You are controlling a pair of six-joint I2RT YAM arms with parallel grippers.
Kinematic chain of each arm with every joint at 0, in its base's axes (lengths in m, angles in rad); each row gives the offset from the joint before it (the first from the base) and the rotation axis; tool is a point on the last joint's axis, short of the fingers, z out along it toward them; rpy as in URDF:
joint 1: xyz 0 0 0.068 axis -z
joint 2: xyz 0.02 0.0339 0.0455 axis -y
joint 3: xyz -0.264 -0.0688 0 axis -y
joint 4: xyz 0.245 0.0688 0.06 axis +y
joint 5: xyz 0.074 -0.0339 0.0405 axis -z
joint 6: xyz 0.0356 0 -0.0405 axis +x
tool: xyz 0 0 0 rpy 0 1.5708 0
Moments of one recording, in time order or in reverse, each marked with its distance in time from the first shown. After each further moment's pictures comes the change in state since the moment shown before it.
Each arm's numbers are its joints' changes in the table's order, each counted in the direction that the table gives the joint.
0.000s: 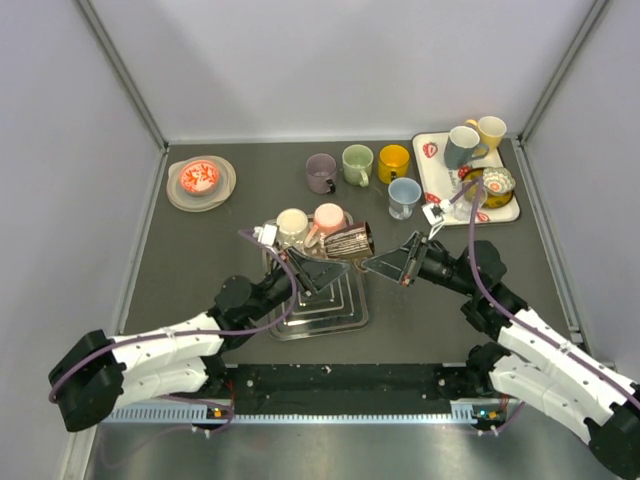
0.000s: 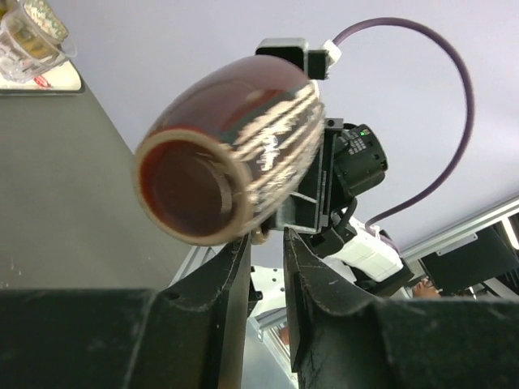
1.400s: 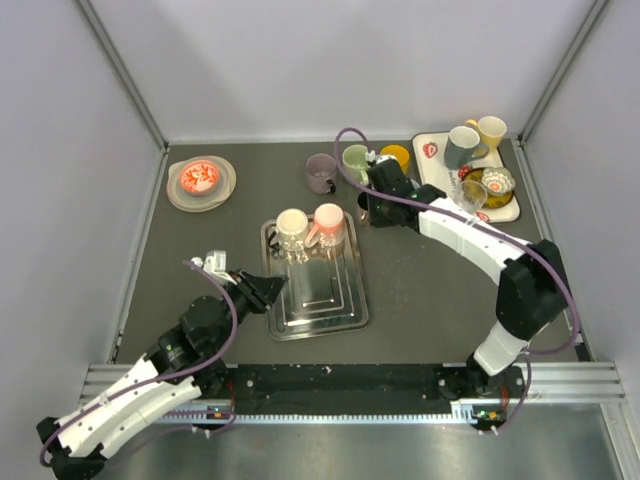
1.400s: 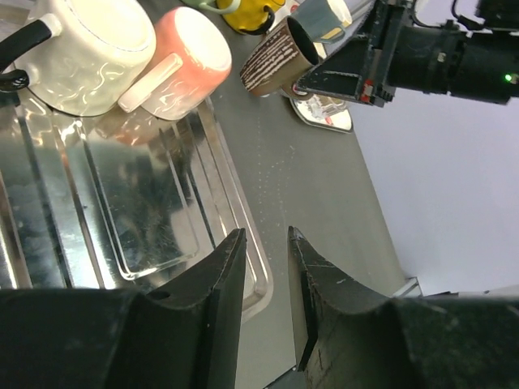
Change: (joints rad) left arm -0.066 0.763 -0.040 1.134 -0.424 0.278; right arm 0.014 -0.856 0.833 0.900 0.708 -0.652
